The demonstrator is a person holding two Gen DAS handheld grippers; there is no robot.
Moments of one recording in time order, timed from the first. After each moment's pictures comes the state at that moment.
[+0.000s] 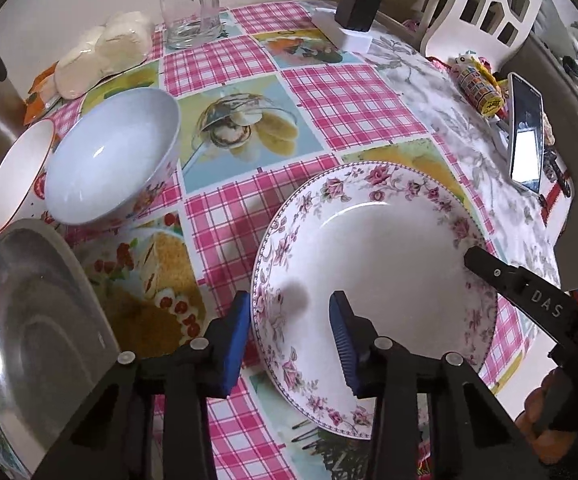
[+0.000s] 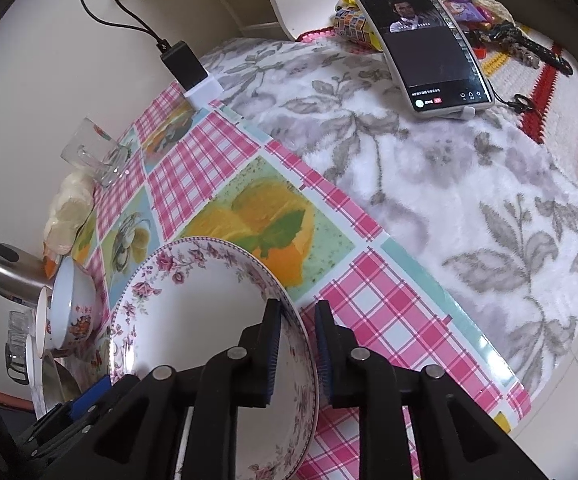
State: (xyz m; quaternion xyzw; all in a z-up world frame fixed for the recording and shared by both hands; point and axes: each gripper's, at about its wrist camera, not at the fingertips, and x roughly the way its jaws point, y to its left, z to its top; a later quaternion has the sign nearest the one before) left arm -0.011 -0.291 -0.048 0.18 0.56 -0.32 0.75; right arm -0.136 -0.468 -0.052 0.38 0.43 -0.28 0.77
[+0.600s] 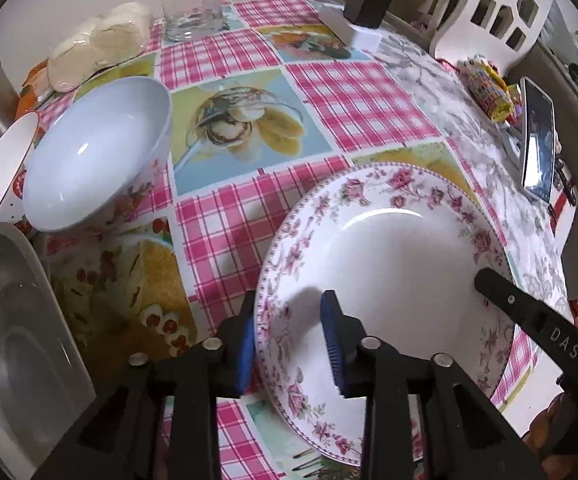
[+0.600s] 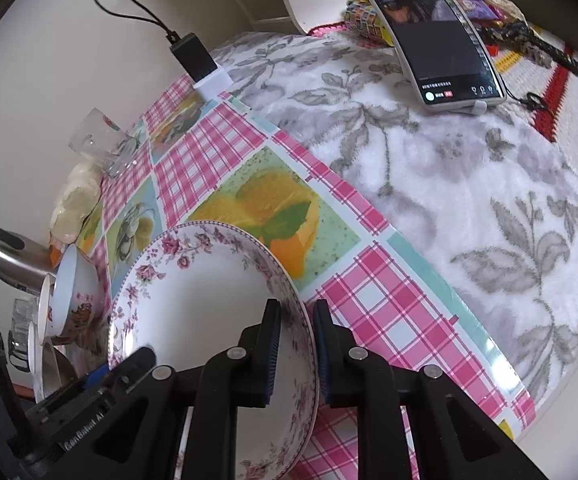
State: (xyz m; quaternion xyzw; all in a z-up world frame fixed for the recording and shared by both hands) left arm 0.000 -0.293 -0.066 0.16 0.56 -0.32 0.75; right arm -0.138 -0.466 -0.059 0.37 0.43 -0.26 0.78
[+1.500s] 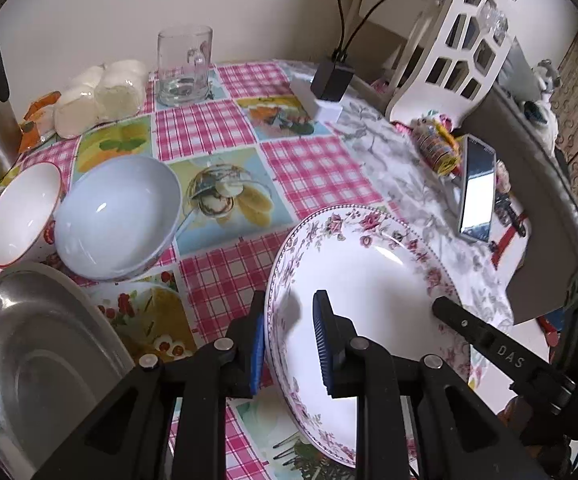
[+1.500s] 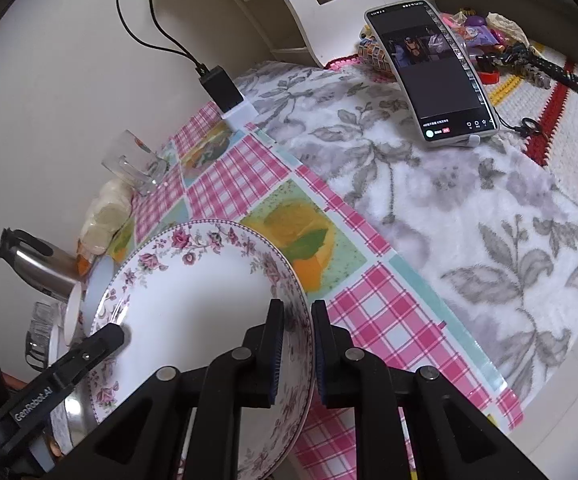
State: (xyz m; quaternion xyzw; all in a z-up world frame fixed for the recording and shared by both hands) left arm -0.001 -0.276 0.001 0.09 0.50 -0.38 0.78; right arm -0.155 -0.462 -0.030 0.38 0.38 -0.24 0.81
